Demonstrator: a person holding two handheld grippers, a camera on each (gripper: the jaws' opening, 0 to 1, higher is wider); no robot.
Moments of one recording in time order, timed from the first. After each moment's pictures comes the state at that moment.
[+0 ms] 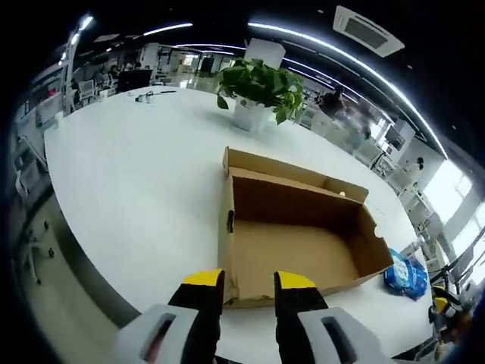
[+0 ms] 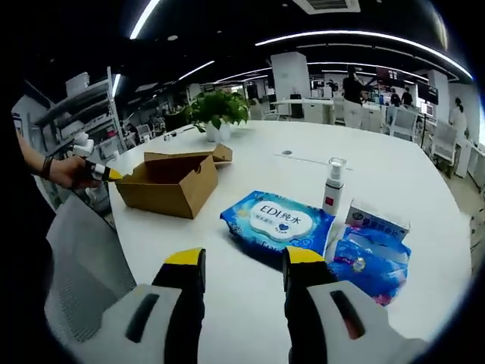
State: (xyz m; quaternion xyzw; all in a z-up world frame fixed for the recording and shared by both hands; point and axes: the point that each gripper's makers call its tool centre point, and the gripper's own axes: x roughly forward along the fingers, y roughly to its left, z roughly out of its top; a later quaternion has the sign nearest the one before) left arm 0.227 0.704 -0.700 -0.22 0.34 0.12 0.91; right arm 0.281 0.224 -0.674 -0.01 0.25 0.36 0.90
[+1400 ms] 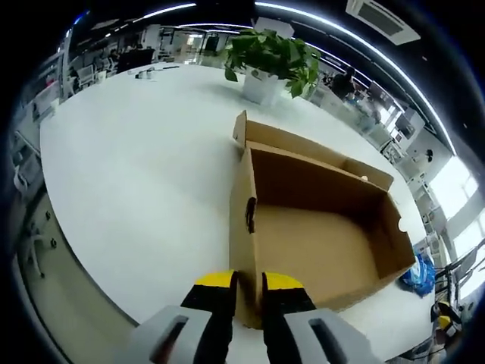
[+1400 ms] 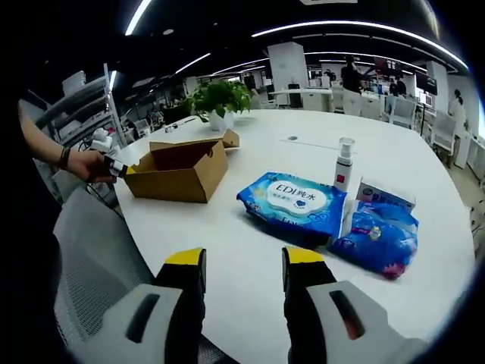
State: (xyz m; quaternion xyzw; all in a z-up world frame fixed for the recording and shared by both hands) left arm 0.239 0.717 -0.738 -0.22 0.40 0.12 0.88; right arm 0.244 0.237 -0.683 -0.01 0.28 0.36 0.89
